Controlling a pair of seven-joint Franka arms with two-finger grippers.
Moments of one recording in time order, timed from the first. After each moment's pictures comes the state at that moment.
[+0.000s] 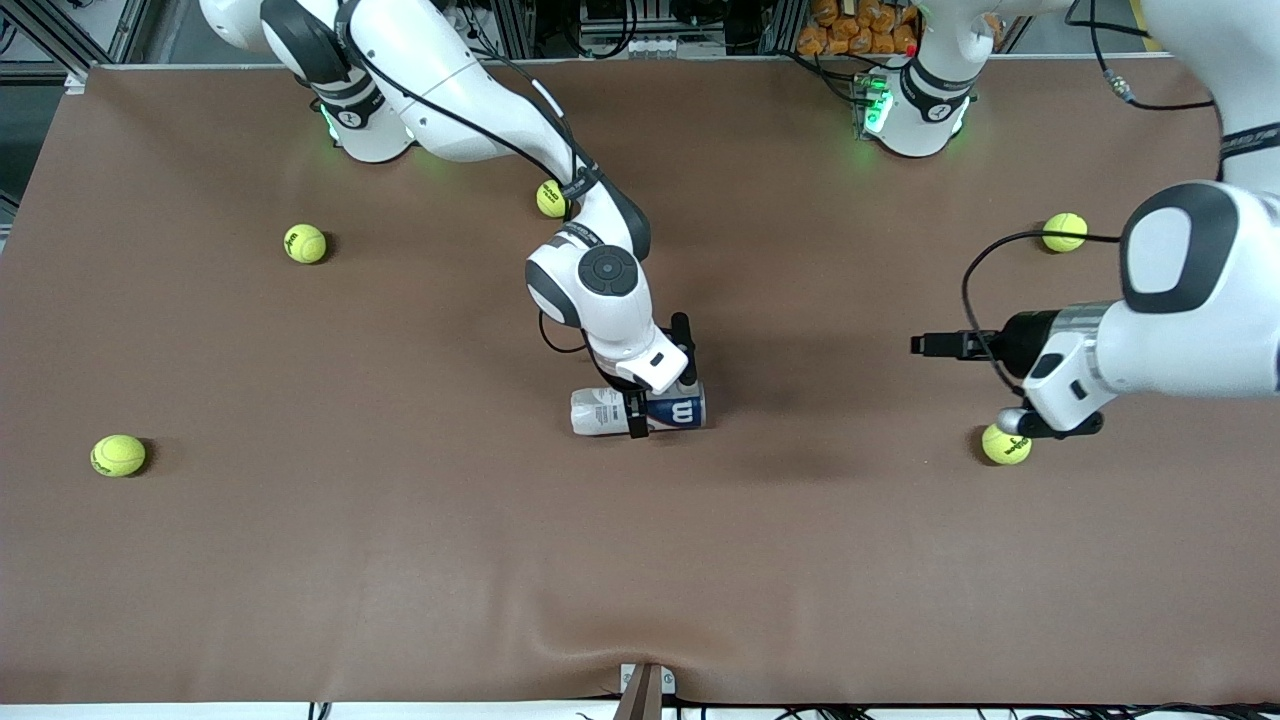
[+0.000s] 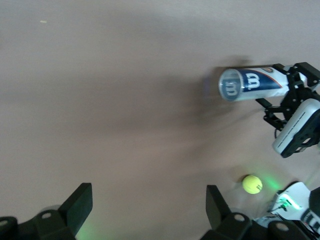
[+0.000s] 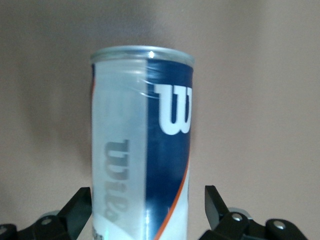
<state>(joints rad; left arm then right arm) -0.09 0.39 -0.03 -1.53 -0.43 1.59 -0.08 0.76 0.85 -0.03 -1.40 -0.10 2.47 -0.86</state>
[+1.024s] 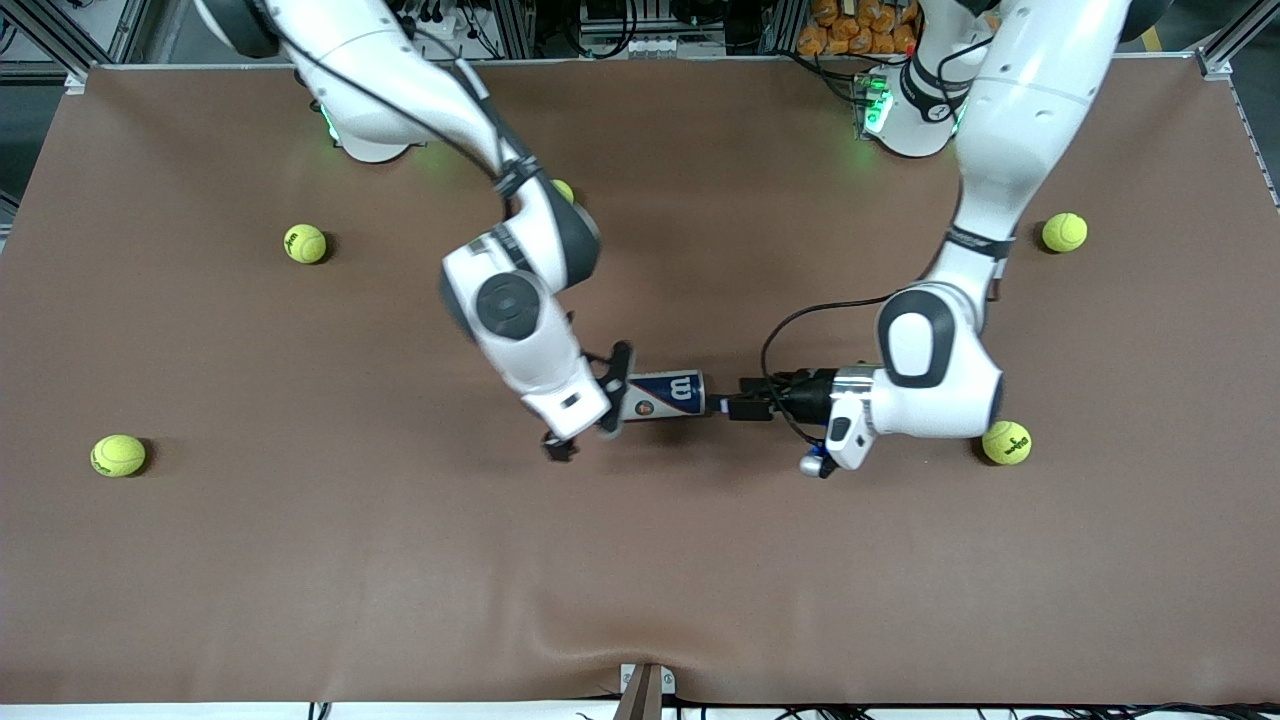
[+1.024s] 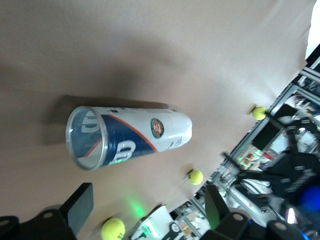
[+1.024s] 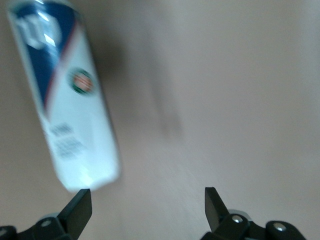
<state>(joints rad) -0.32 0.68 -0.05 -1.66 -1.21 2.05 -0.04 0.57 0.70 -0.06 -1.38 0.07 2.18 -0.86</state>
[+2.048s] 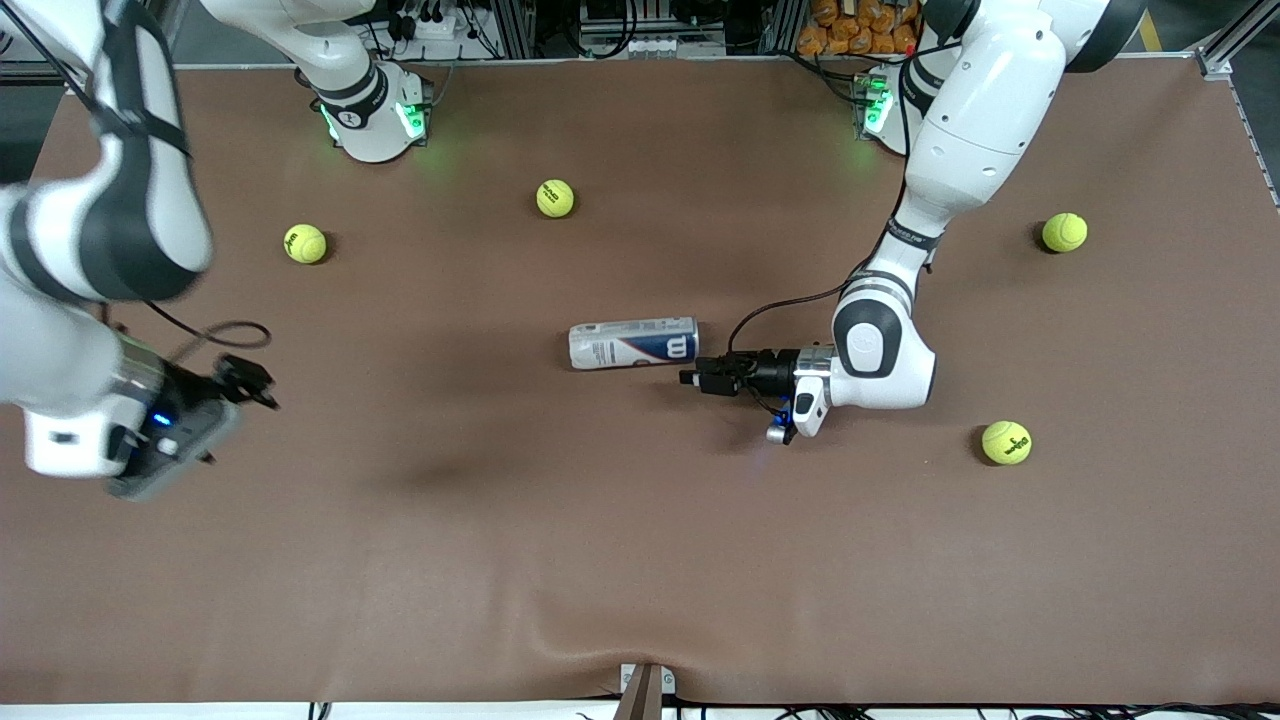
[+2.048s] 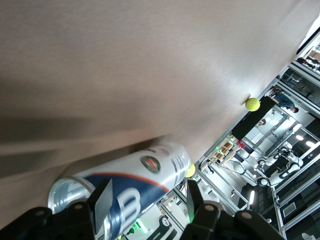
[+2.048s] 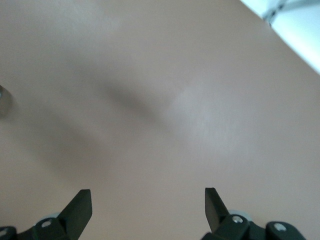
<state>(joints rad) -0.37 0.74 -0.05 -1.80 -1.46 2.05 0.18 0.11 0.35 -0.10 -1.41 0.08 1.73 -0.66</state>
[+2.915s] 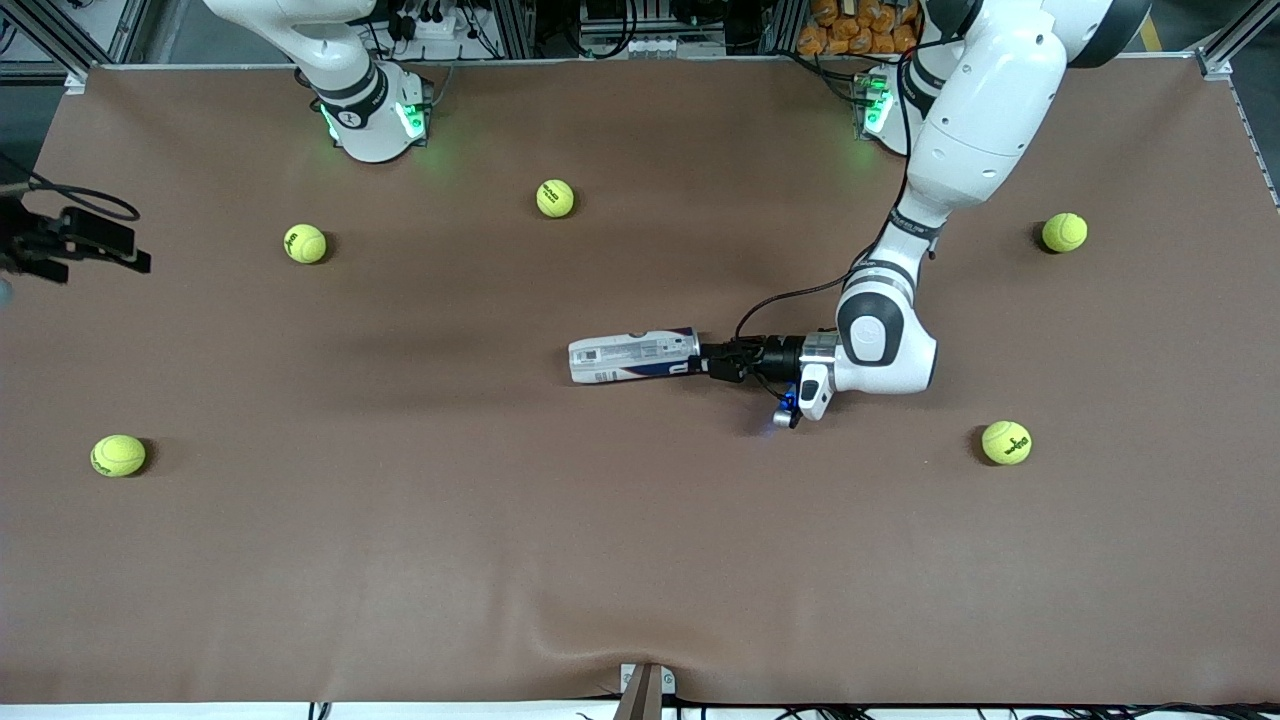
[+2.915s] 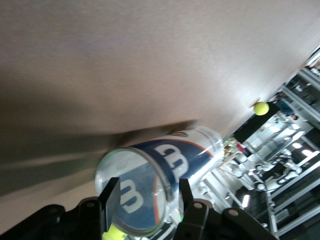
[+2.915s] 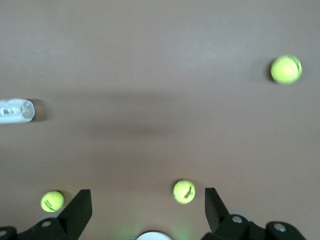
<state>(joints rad) -0.36 0.72 -0.06 -1.89 -1.51 2.05 0.20 0.02 0.06 -0.12 -1.47 0.07 1.39 -0.10</state>
